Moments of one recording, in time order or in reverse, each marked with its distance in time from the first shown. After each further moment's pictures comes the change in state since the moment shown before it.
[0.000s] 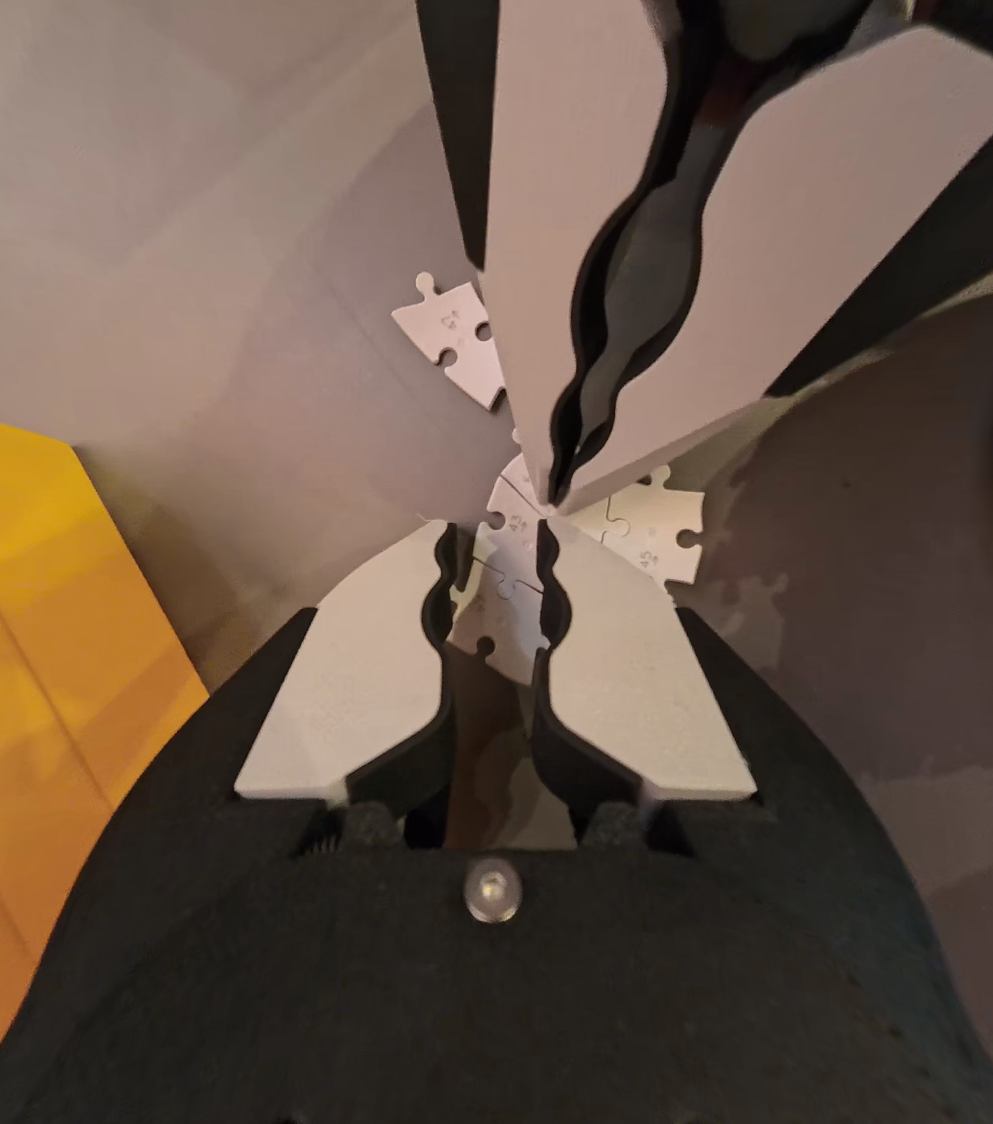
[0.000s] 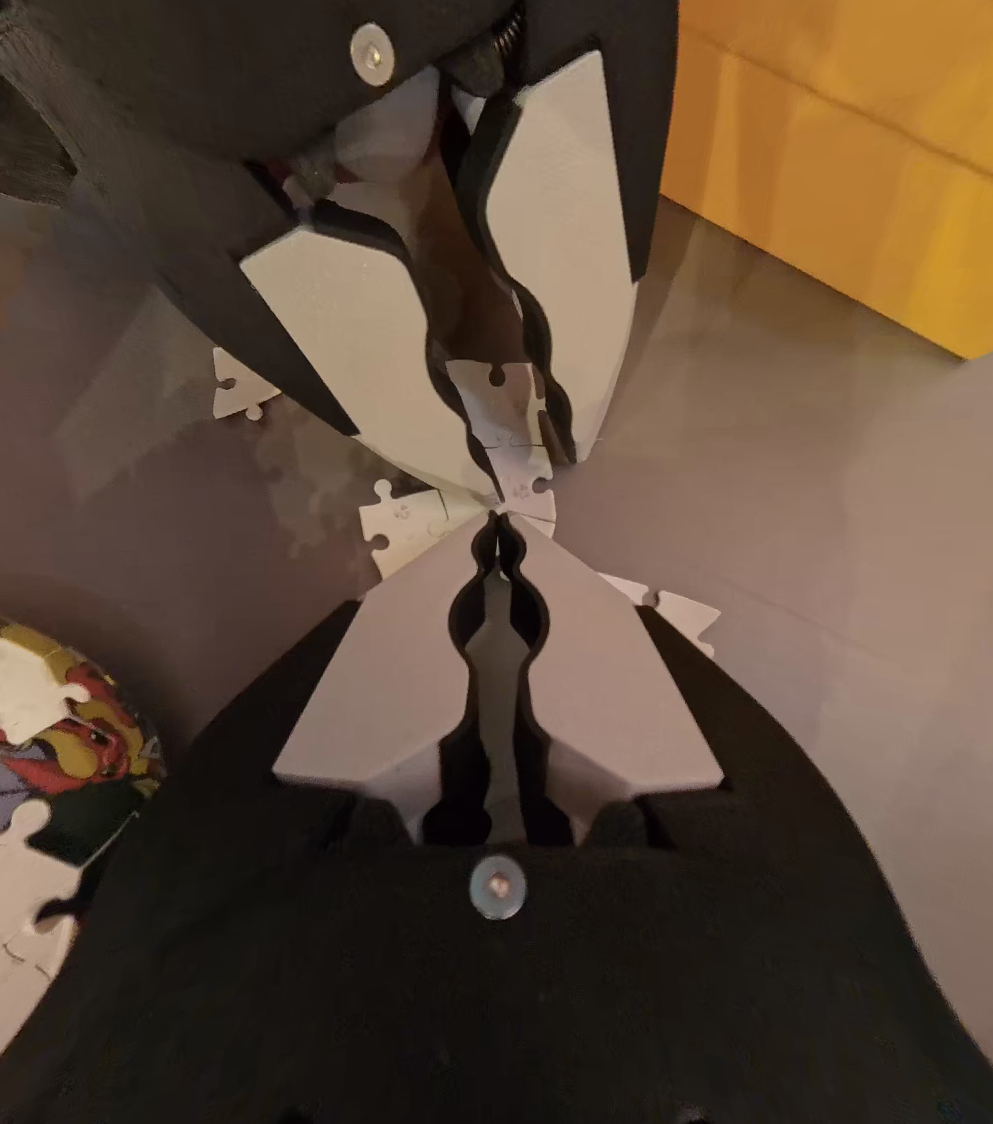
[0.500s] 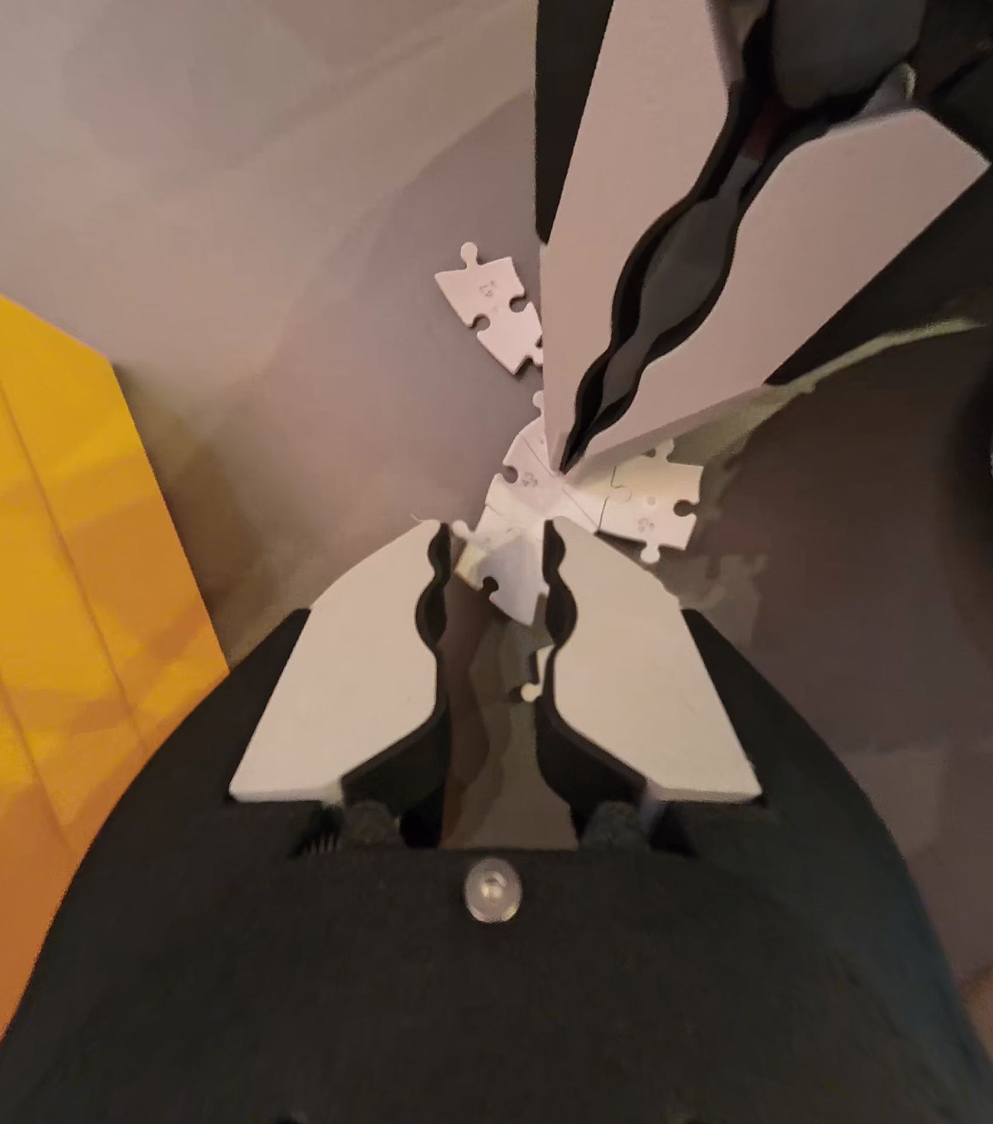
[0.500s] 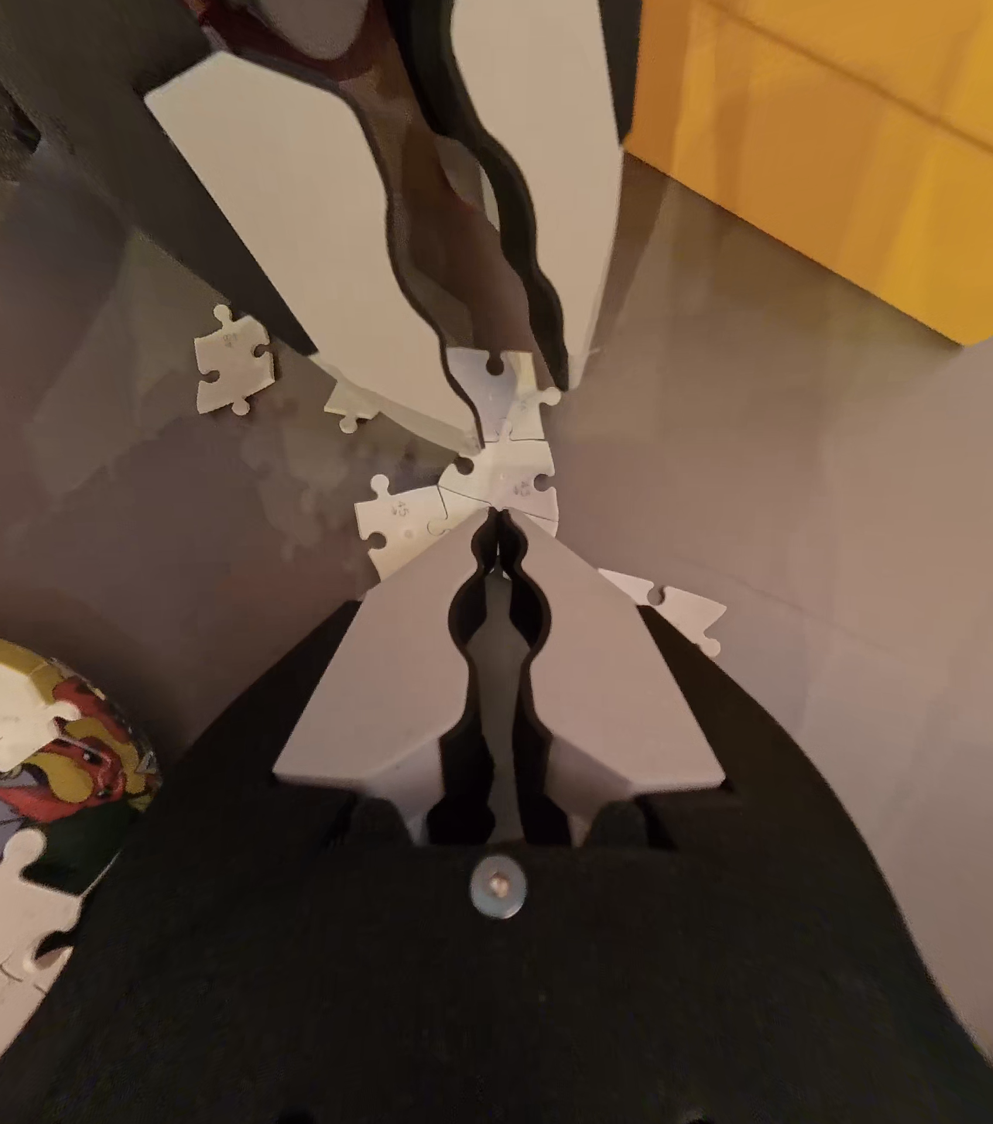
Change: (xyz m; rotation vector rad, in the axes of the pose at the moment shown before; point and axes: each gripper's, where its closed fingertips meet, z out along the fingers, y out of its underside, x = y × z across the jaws) left arm -0.002 0.008 -0.017 0.039 -0.018 -0.125; right arm 0.000 0.003 0.002 -0.027 0.035 0.001
